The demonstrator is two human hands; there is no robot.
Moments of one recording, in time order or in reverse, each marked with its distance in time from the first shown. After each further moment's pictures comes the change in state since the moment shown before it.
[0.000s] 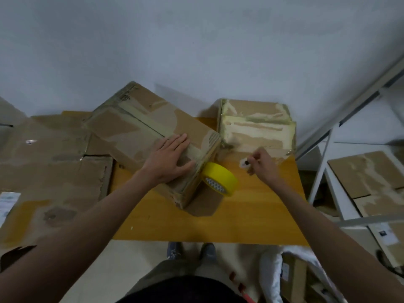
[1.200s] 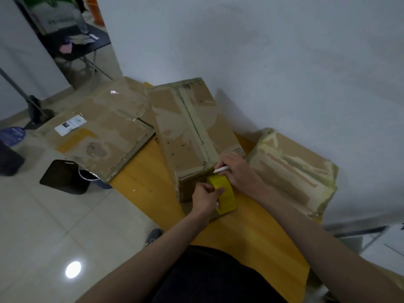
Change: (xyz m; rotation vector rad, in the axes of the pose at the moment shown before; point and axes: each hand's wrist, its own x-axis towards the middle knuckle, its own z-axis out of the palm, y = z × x) left_hand 0.006 0.200 0.049 -1.503 0.519 -1.271; right_hand 0.046 -0.075 0.027 -0.286 -0.549 -1.078
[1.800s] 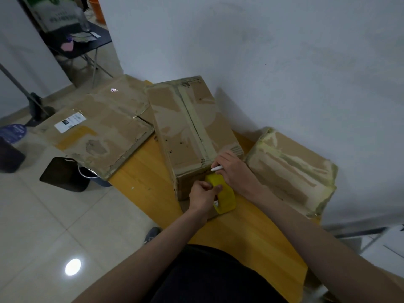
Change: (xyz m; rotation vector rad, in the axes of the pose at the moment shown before) left_hand 0.006 -0.006 0.004 -0.078 0.010 -0.018; right_hand -0.002 -0.002 0.007 -0.135 0.022 -0.074
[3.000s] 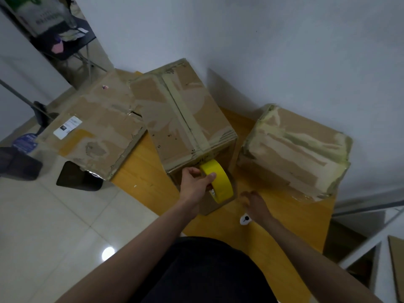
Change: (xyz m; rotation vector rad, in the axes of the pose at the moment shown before) left_hand 0.000 0.016 -0.005 -0.074 0.007 0.004; right_hand -0.147 0.072 0.123 0.325 -0.413 0.809
